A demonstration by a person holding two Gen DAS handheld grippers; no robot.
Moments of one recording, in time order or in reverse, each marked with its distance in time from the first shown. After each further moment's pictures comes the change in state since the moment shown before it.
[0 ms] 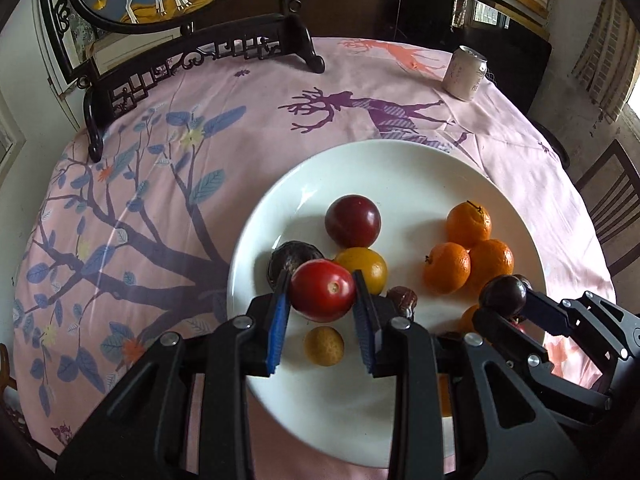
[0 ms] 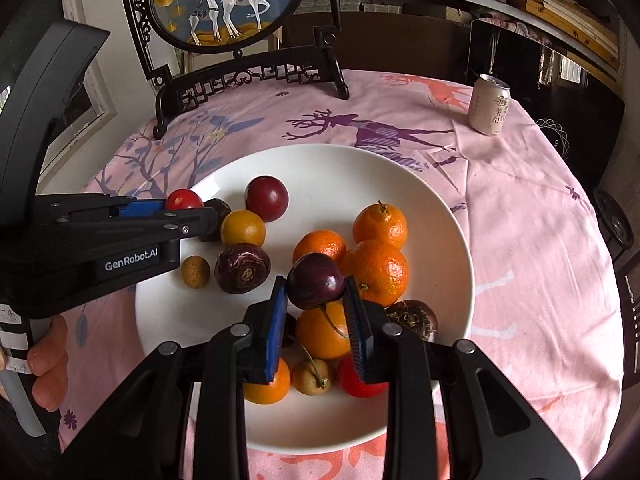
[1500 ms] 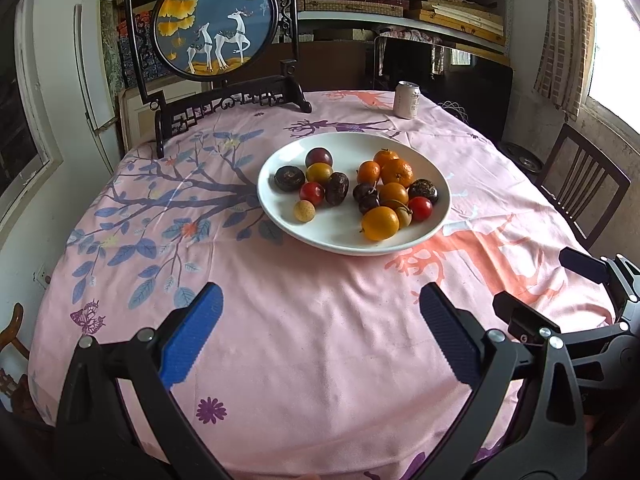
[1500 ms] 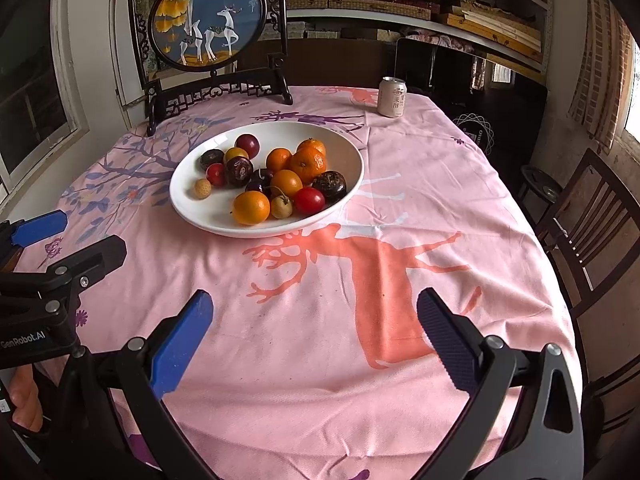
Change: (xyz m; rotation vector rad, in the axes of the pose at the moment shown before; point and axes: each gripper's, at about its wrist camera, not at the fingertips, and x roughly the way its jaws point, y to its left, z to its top) left arm -0.152 -0.032 -0.179 0.048 -0.264 0.030; right arm -0.142 0.023 -0.136 0.081 -0.104 -0.199
